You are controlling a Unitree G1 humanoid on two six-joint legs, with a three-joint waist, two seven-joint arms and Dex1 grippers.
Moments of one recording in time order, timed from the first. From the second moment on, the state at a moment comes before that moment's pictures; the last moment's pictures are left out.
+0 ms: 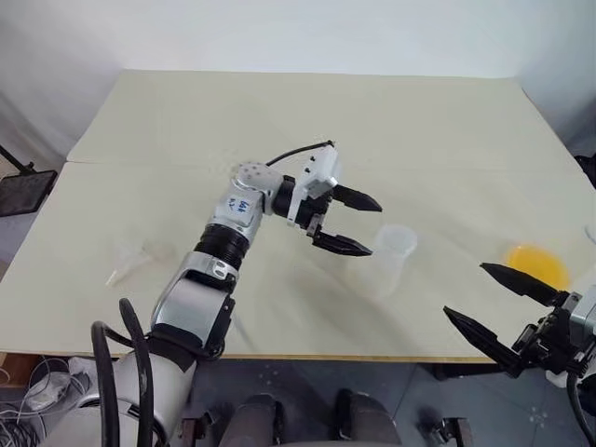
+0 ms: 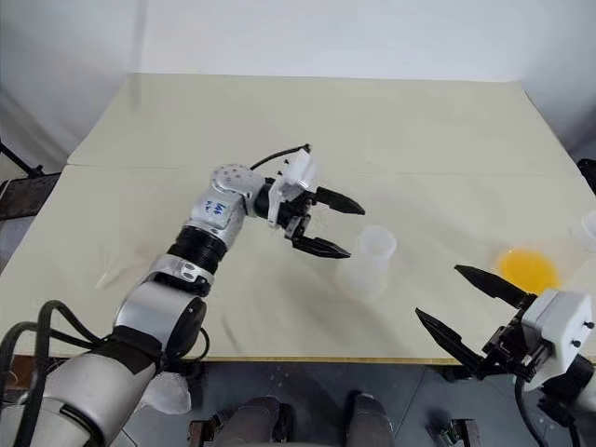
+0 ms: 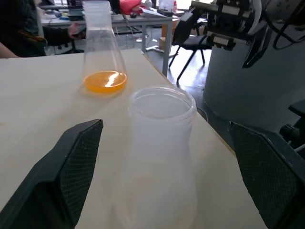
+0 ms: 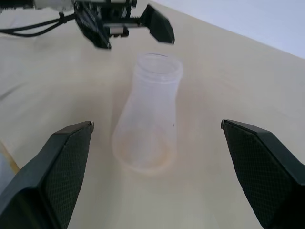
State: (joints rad) left arm -1.16 0.19 -0.11 0.76 -0.22 0.10 -1.50; right arm 0.49 -0.66 -0.64 -0.69 0.73 0.22 0.88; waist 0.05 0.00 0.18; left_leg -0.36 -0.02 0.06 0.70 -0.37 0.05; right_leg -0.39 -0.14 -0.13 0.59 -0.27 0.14
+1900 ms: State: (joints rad) left arm 0.10 0.84 0.67 -0.12 -0.51 0.36 -0.87; right arm 0.20 -0.74 -0.40 -0.48 0.75 0.30 1.06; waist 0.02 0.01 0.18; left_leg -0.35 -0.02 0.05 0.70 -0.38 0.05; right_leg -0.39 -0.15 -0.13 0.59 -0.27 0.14
